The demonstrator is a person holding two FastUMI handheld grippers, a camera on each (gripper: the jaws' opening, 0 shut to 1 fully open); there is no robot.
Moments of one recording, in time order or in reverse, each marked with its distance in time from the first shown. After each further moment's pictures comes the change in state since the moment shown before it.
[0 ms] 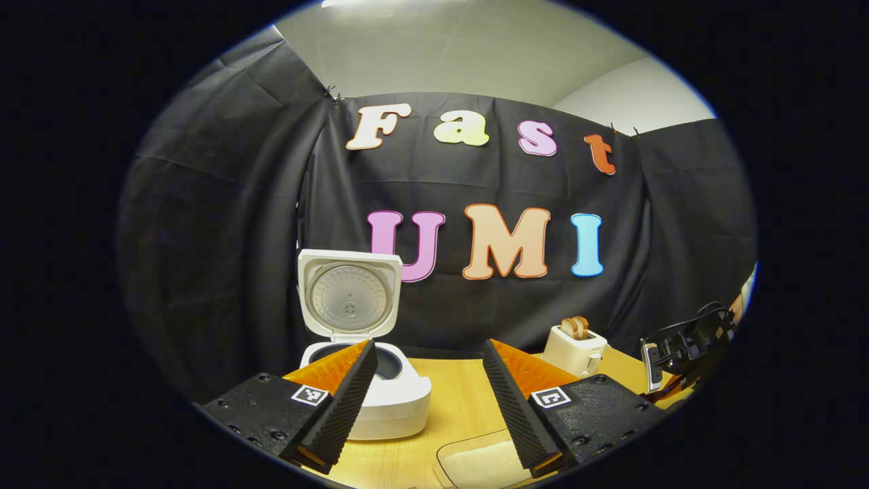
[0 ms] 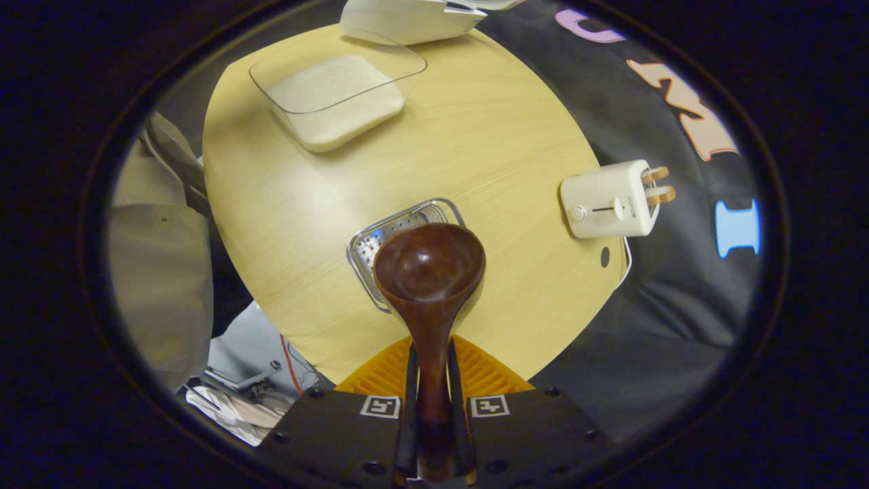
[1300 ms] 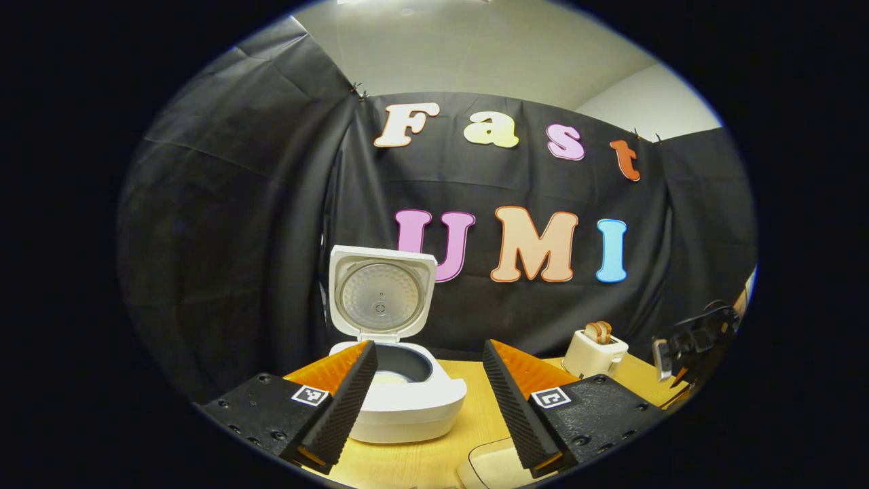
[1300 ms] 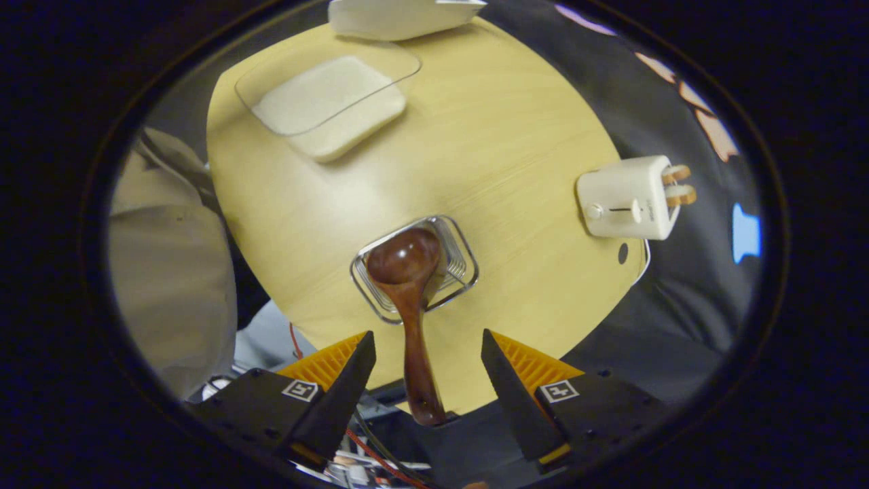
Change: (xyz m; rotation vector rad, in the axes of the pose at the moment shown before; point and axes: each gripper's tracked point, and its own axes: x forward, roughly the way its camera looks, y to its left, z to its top) left arm 0.012 0.044 0.001 -0.021 -0.003 0.062; right arm -0.017 0.004 0.027 0.192 -0.035 0.097
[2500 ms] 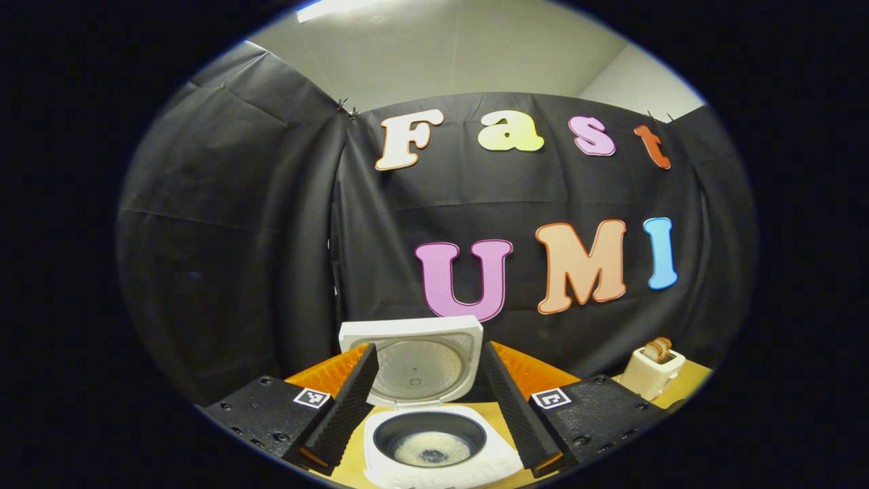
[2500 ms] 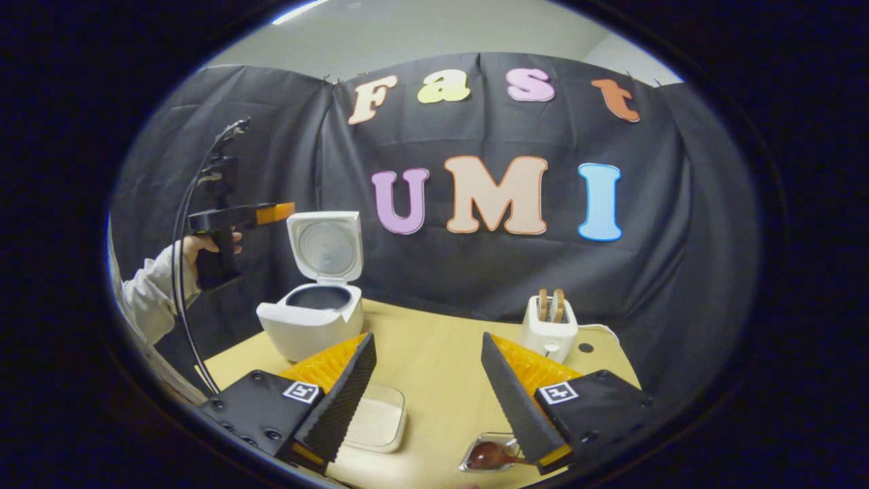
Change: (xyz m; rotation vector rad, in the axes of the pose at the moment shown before) left arm 0.152 0.063 0.104 0.146 -0.064 0.116; right arm -0.198 -0.003 0.155 0.755 -1.163 -0.230
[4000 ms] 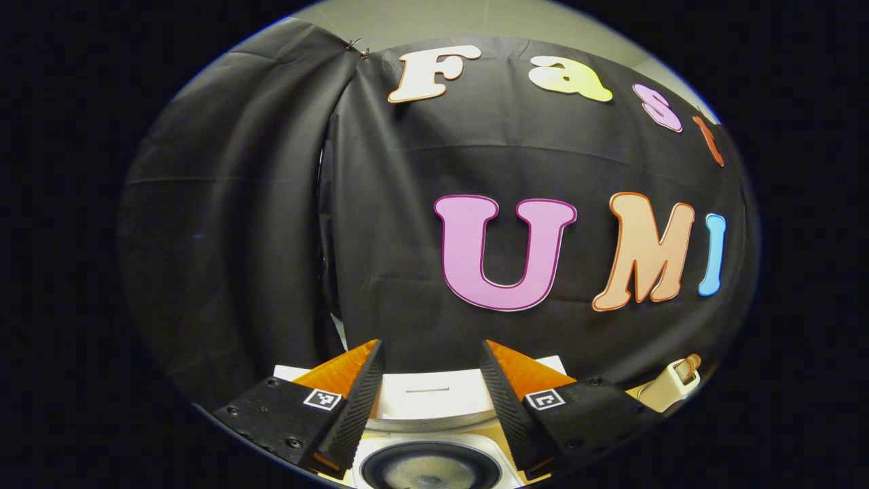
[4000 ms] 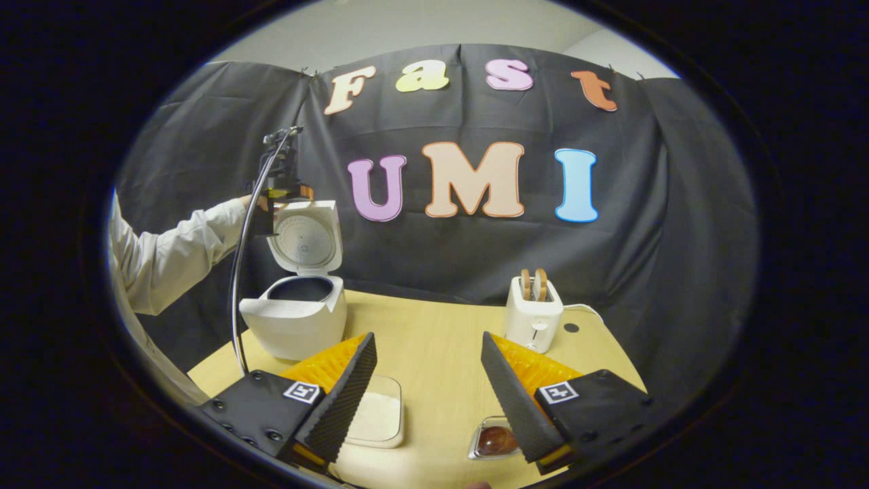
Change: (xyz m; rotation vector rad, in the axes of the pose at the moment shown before) left arm 0.159 0.028 -0.056 -0.079 0.236 0.054; right arm -0.006 0.002 -0.024 -0.003 0.054 -0.097
